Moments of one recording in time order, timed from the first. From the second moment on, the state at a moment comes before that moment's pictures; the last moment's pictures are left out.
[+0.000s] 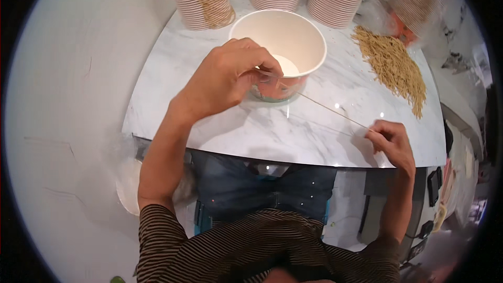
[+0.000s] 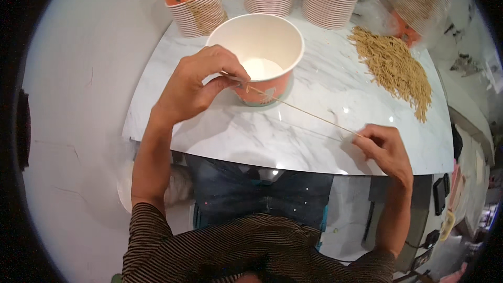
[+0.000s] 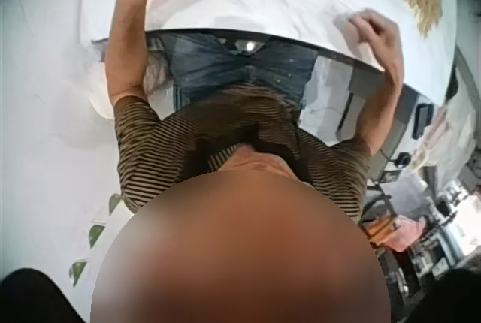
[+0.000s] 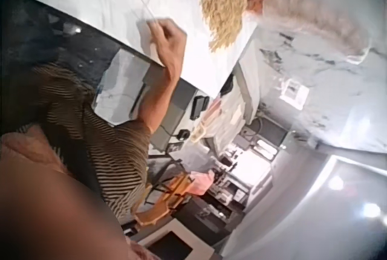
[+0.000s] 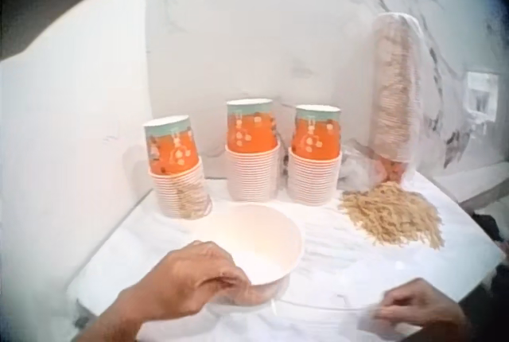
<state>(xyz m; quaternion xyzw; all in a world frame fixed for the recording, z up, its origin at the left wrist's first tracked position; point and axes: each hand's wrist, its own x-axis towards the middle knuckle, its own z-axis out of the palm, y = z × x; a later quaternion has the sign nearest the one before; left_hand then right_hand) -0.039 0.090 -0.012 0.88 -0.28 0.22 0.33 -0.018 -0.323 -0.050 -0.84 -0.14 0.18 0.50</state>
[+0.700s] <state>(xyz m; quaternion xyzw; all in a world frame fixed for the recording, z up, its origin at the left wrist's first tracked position) -0.103 -0.056 -0.068 0.76 -0.51 0.35 0.18 -0.049 -0.291 0.042 -0.72 -0.27 -0.01 0.64</state>
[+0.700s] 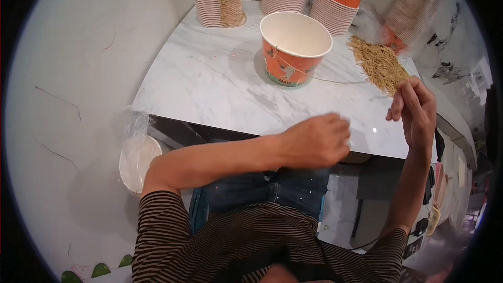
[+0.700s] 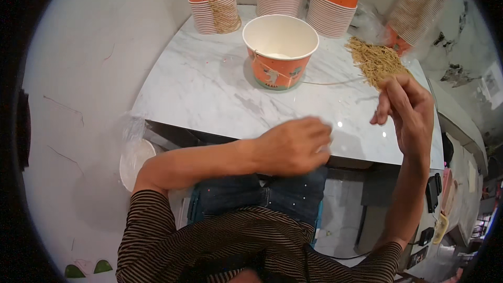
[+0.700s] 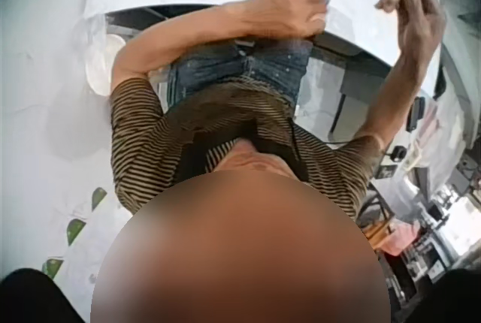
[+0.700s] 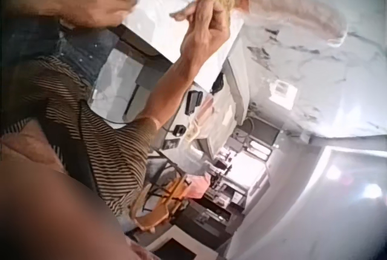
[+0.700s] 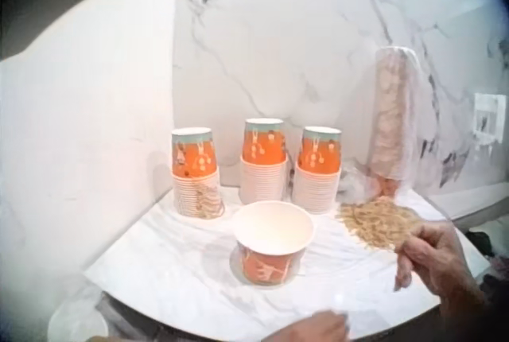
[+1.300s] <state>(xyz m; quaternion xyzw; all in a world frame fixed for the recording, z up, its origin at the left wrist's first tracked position) -0.039 0.036 -0.027 0.86 -0.34 0.33 0.18 -0.016 -0.229 0.059 -0.58 -0.31 0.03 0.75</state>
